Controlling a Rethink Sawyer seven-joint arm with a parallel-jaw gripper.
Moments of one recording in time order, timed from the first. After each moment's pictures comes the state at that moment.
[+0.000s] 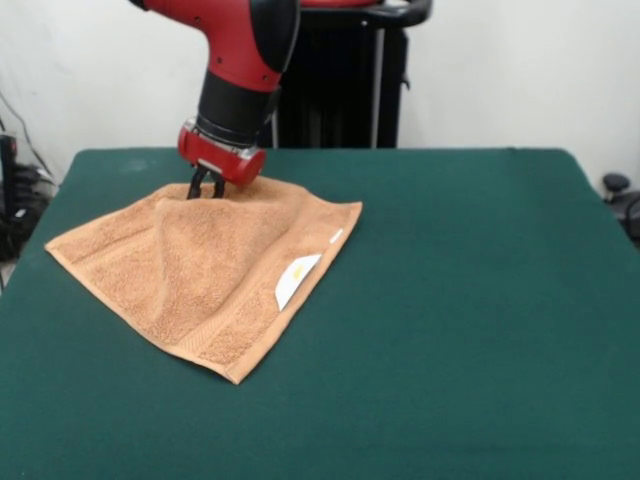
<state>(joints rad) -0.24 -0.33 -0.36 1.87 -0.29 -0.23 2.17</state>
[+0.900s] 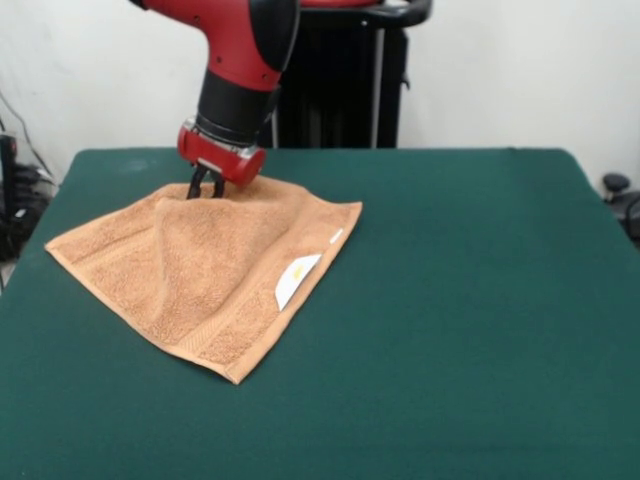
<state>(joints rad) -0.24 -0.34 -0.35 1.87 -0.30 -0.23 2.17</state>
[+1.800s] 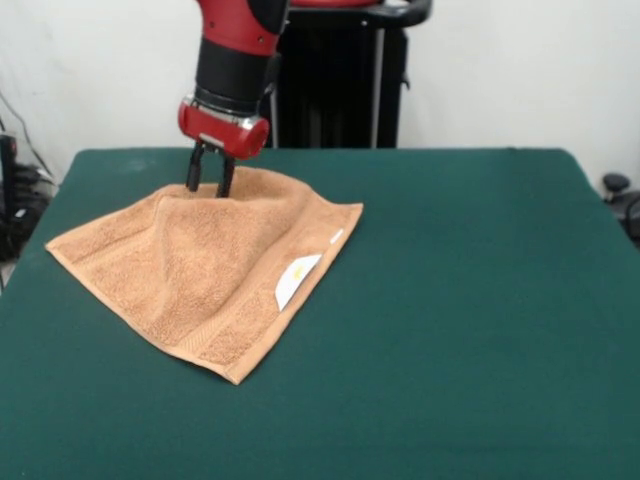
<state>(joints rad) -0.35 -0.50 -0.25 1.96 -0.38 -0.19 2.17</state>
